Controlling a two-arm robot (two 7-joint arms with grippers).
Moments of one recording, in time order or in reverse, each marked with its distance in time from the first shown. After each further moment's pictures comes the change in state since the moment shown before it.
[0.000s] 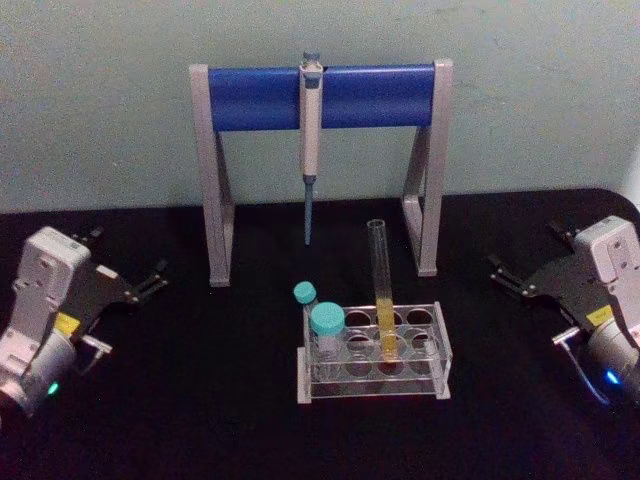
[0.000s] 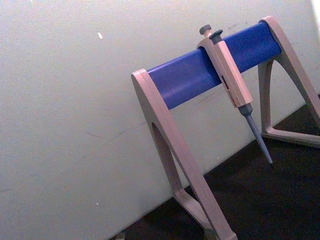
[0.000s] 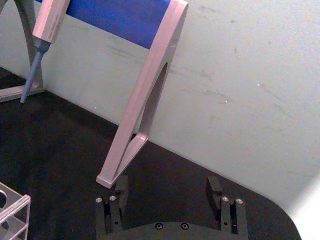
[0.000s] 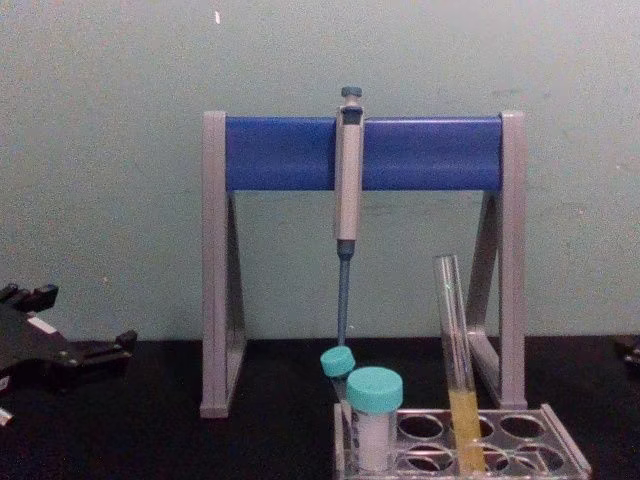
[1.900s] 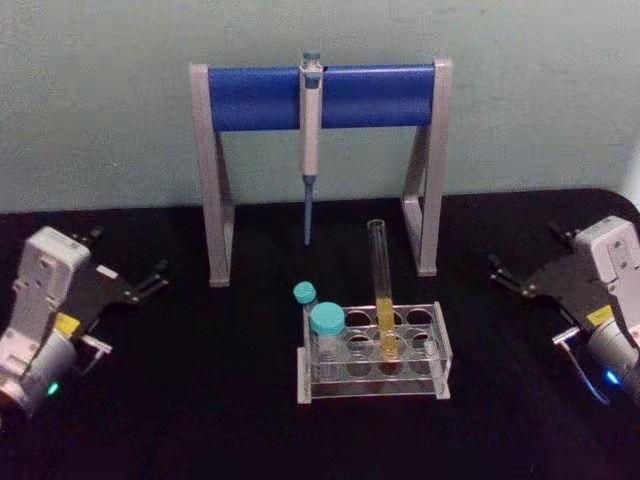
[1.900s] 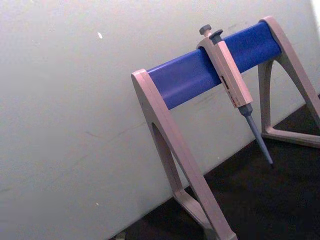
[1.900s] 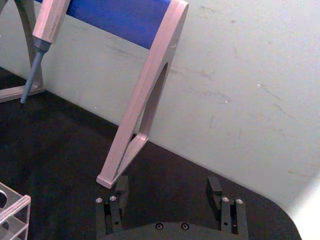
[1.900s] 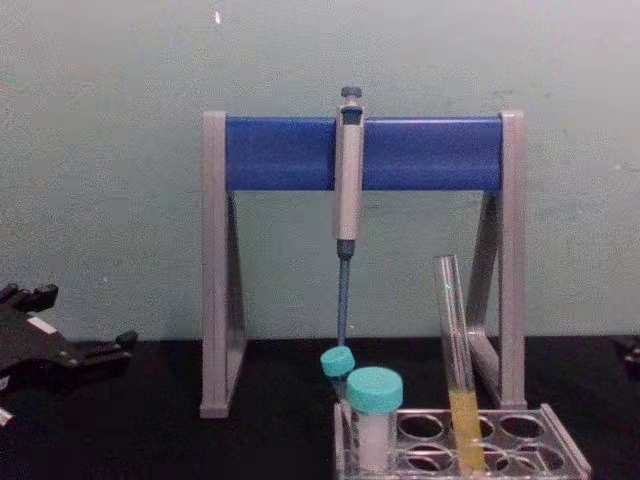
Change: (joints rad) left arm 0.000 0.000 0.000 0.000 0.000 0.000 0.000; right arm 0.000 0.000 0.000 0.000 0.000 0.000 0.000
